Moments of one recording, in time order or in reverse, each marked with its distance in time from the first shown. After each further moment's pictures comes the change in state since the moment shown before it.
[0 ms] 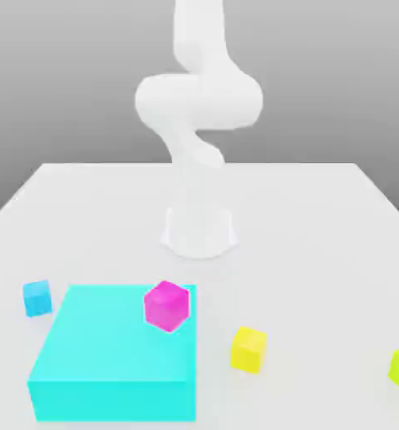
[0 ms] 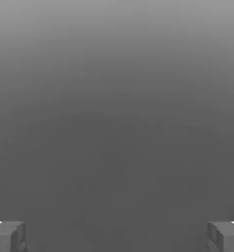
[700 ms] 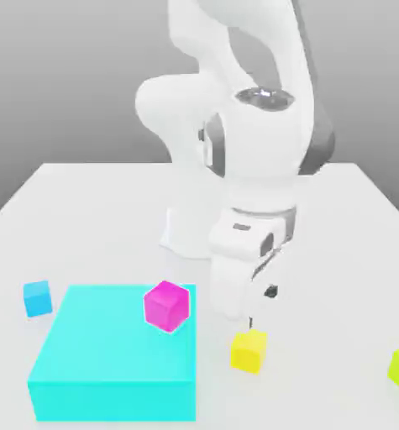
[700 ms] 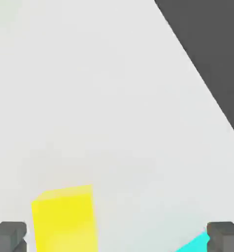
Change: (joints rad) arm 0.254 0.776 -0.058 -0.438 0.026 0.508 -0.869
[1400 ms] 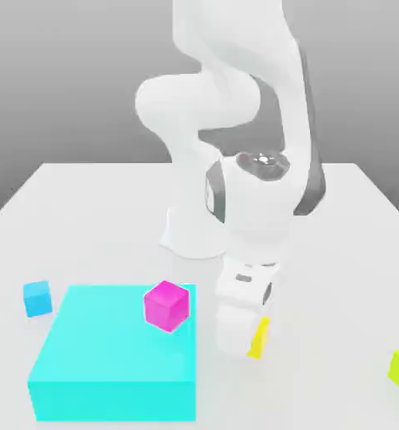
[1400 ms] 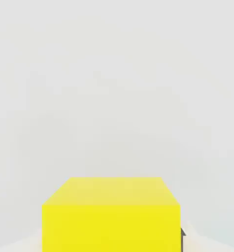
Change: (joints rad) arm -0.030 0.011 0.021 -0.009 -0.004 0.002 -0.007
